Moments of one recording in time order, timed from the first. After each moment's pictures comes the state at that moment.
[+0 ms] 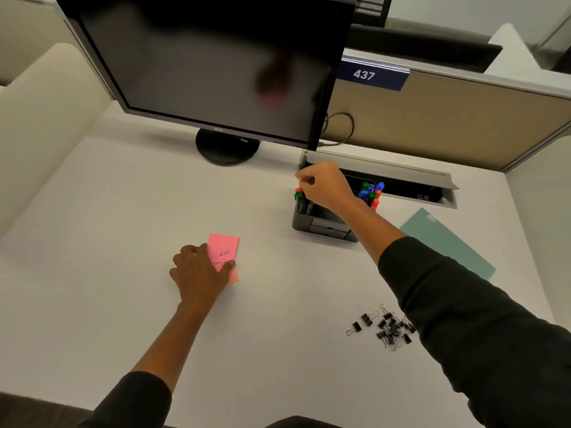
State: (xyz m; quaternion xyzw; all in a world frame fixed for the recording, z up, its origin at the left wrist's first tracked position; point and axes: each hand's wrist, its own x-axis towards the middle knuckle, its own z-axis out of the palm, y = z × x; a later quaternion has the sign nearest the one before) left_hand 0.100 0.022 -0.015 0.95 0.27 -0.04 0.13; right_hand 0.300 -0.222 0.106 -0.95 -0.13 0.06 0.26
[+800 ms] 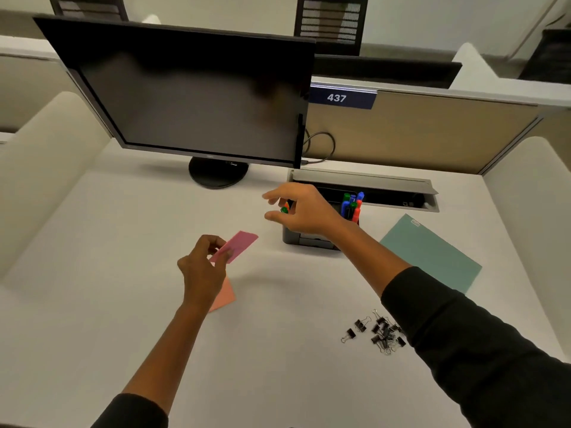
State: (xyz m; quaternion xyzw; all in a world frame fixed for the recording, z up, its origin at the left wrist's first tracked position) left_hand 0.111 -0.005 0.063 0.88 0.14 0.16 0.44; right_hand 0.249 -0.231 0.142 -0.88 -0.31 0.02 0.34
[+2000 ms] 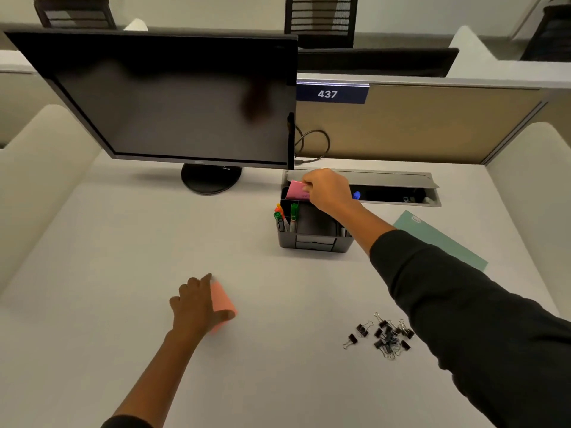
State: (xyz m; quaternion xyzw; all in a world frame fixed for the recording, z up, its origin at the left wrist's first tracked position) left_hand 0.099 0.018 0.007 0.97 0.15 -0.20 0.06; right_hand 0.329 -0.277 0.112 -0.98 -0.13 -0.01 0.11
